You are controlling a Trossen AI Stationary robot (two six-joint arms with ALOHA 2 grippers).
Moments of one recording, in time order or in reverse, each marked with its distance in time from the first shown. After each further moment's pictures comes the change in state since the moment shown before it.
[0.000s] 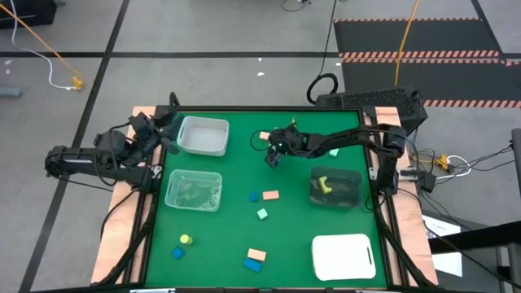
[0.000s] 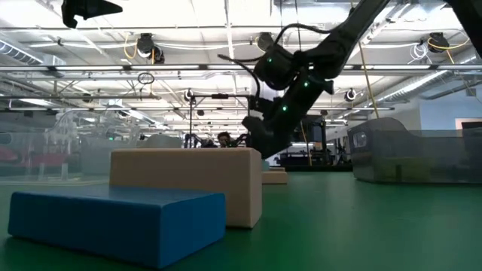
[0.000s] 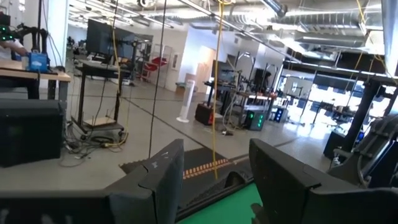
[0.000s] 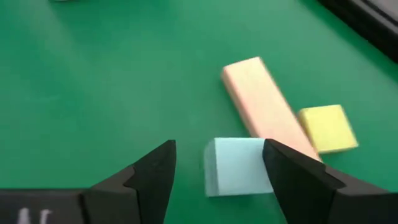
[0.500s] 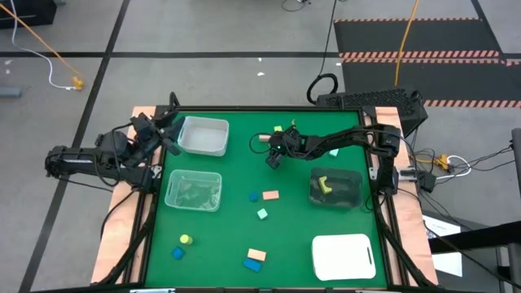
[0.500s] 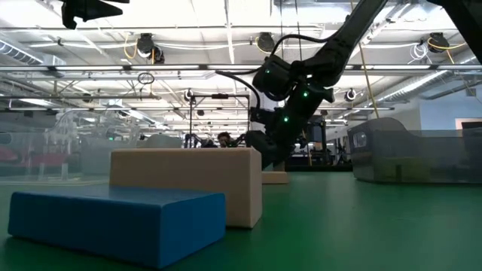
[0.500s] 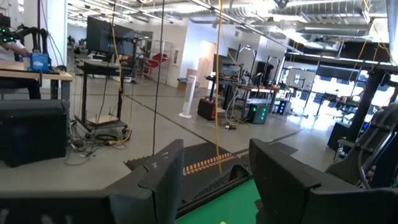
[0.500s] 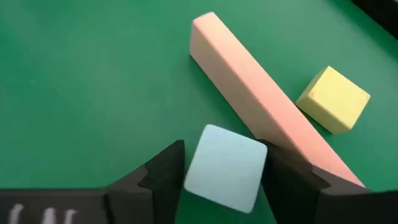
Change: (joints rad) left arm 0.000 0.000 0.000 -0.039 0.000 0.003; right arm 0.000 0.043 -0.003 -0.013 0.049 0.002
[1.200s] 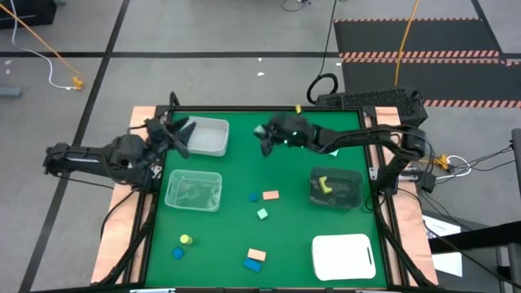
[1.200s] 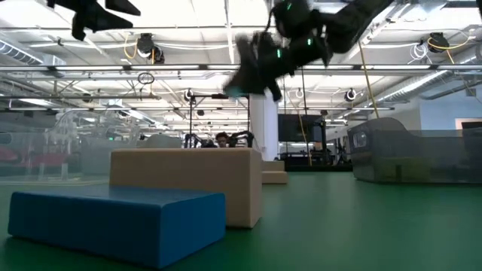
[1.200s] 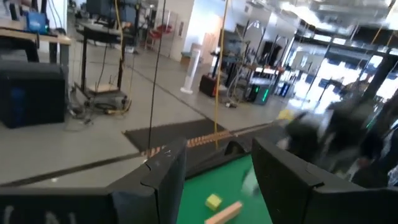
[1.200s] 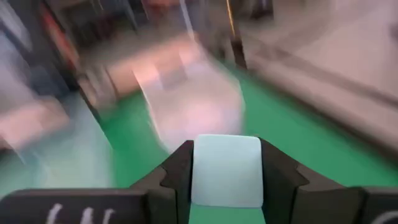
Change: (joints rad) left arm 0.001 0.131 0.000 -0.045 0.000 -0.193; right arm 0.002 -0.244 0.000 0.398 -0.218 0.103
